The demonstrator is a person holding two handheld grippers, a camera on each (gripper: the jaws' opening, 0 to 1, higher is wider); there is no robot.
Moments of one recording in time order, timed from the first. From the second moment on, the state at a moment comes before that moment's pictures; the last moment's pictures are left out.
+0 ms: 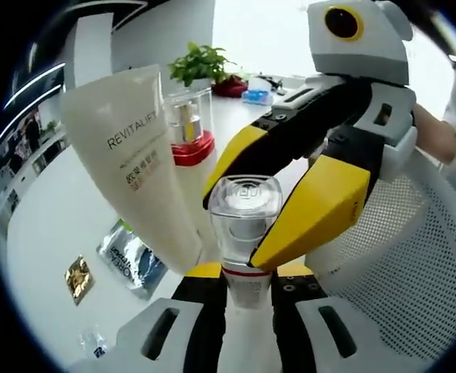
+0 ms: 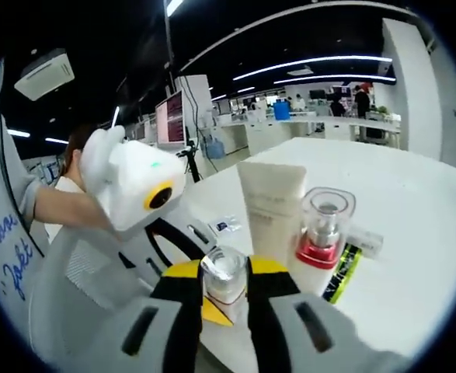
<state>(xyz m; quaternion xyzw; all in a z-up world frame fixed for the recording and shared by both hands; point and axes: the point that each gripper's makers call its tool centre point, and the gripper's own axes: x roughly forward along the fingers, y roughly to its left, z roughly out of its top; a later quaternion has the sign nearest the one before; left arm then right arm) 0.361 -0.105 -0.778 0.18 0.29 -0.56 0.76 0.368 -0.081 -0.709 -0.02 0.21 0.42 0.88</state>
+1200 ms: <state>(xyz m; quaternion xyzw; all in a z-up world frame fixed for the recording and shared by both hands) 0.366 -0.107 -0.794 0.21 0.29 -0.55 0.76 0.367 -0.086 -0.720 -0.10 0.20 0.41 0.89</state>
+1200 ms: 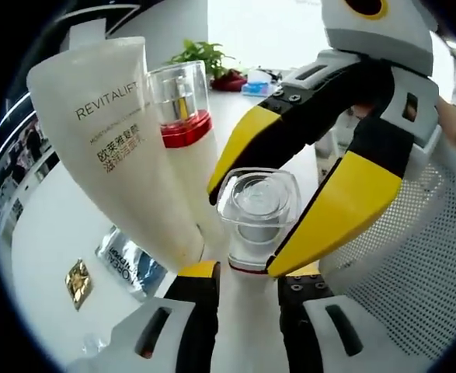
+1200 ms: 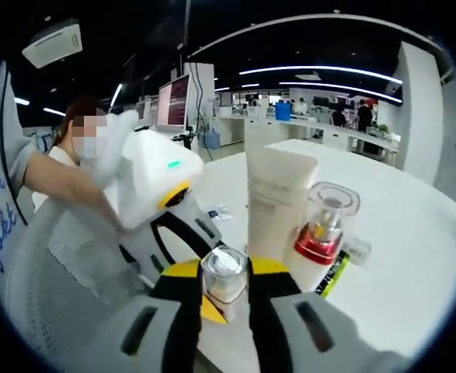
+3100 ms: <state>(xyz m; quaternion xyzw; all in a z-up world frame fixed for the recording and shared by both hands) 0.369 -0.091 -0.790 0.22 0.34 -0.51 0.76 0.367 -0.106 -0.777 -0.17 0.34 0.42 0.83</state>
